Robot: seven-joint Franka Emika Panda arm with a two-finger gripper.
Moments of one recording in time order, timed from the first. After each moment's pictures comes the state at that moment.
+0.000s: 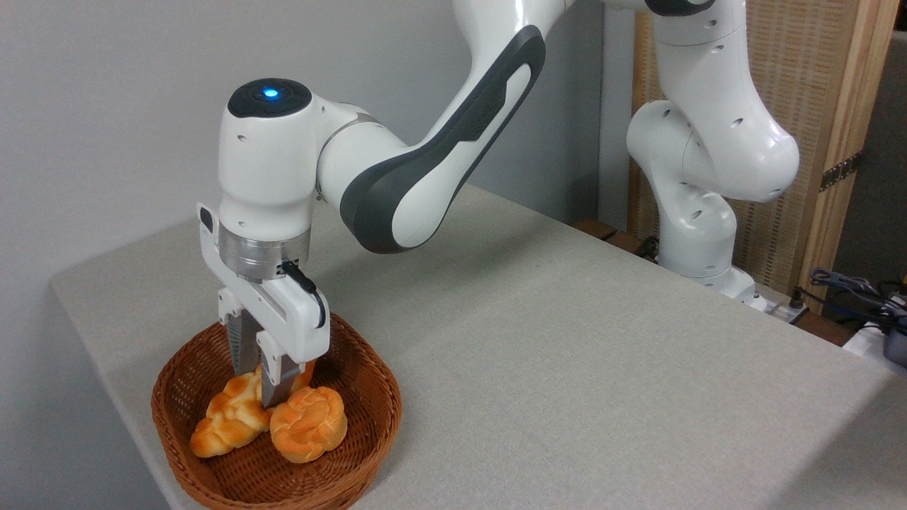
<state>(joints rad) -0.03 0.25 -0.14 -1.85 -0.24 2.36 0.69</state>
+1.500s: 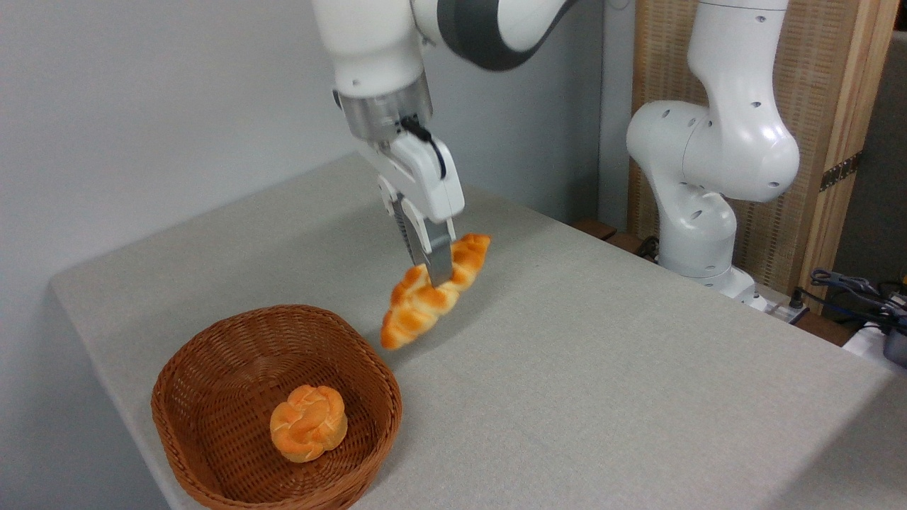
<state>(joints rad) -0.03 -0.22 -0.10 -2.09 -0.07 1.77 0.85</state>
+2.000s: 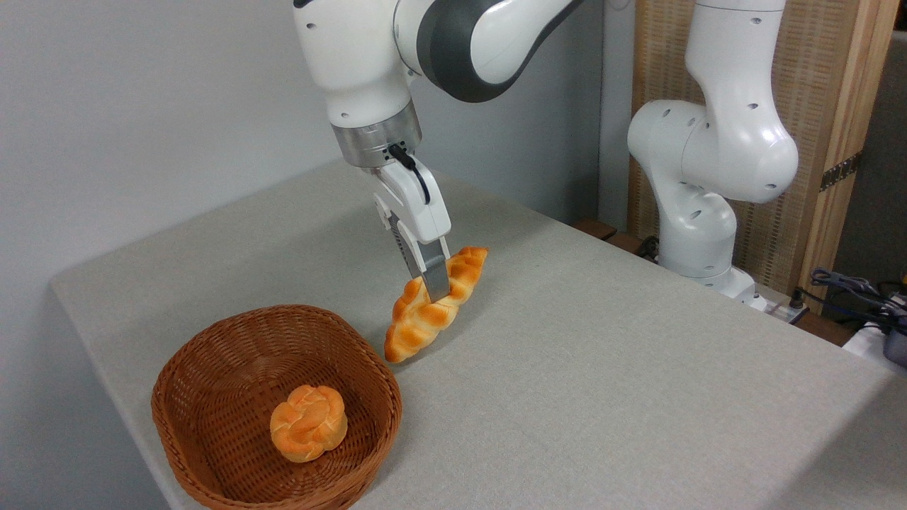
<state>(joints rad) -0.06 -0.18 -0.11 -2.11 -0.07 1.79 0.86</state>
